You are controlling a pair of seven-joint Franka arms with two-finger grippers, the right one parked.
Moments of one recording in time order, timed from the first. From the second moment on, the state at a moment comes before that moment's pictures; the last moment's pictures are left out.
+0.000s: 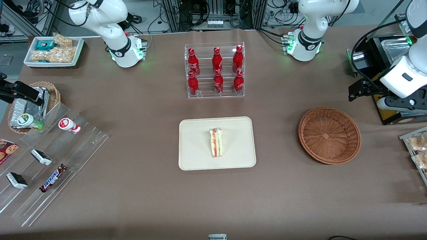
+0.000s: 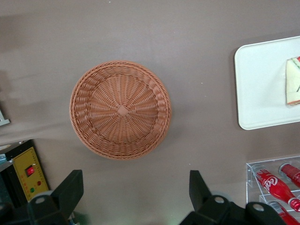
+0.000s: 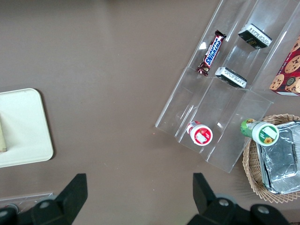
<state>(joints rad) 0.01 0.00 -0.09 -1.61 -0.02 1.56 0.05</state>
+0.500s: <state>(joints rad) 0.01 0.00 -0.08 -1.61 -0.02 1.51 0.05</state>
